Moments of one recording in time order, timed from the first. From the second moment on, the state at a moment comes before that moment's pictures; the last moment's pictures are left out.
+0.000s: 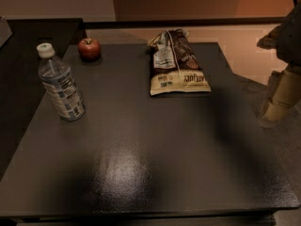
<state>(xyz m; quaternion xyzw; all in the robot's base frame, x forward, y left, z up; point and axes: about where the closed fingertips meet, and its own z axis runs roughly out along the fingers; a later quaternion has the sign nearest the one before) 0.438 -0.217 0.976 -0.60 0.78 -0.03 0.16</state>
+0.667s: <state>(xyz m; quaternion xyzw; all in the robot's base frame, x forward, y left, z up) 0.446 -0.204 0.976 -0.60 0.78 -0.04 0.17</state>
